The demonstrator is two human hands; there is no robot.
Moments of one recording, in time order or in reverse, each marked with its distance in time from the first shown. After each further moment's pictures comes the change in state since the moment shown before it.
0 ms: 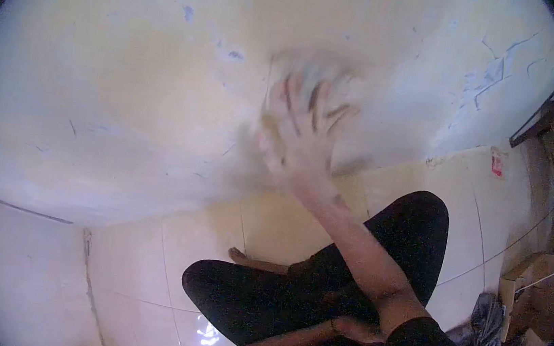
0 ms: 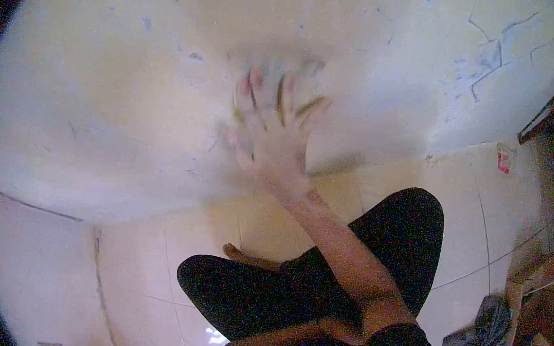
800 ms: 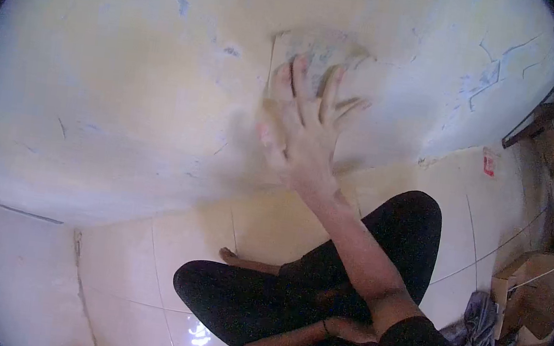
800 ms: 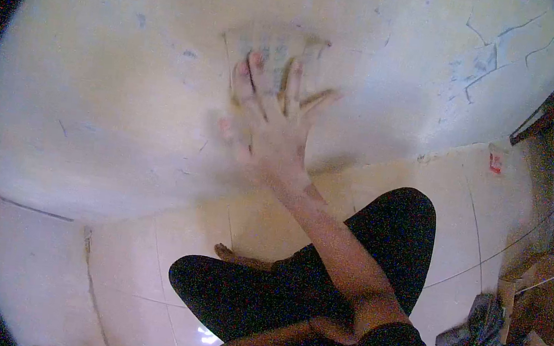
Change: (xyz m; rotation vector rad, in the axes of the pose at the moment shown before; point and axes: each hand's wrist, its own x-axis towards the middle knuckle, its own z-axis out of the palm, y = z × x) left_hand -0.013 0.050 0.009 0.145 0.064 0.082; right_hand 0.014 0.006 -0.014 -0.012 0.010 -0.007
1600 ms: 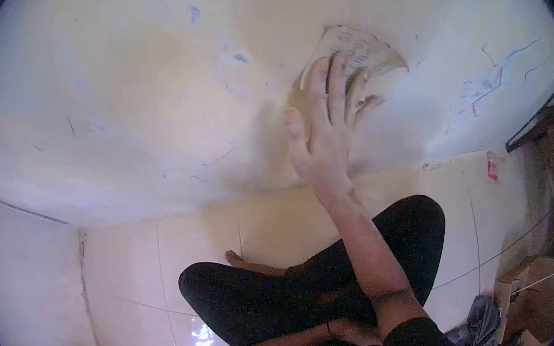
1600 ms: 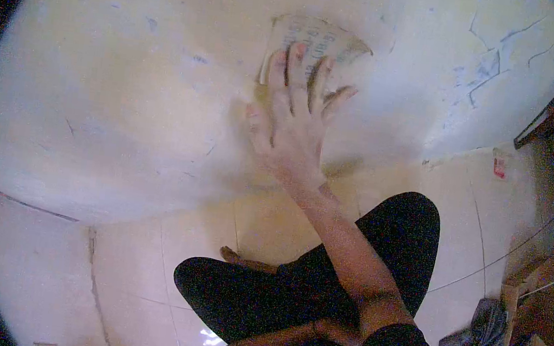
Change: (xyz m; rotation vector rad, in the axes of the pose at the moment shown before) left_hand 0.007 -0.048 -0.009 0.154 -0.023 0.032; right_hand 0.019 0.013 -0.015 0.064 0.123 0.085
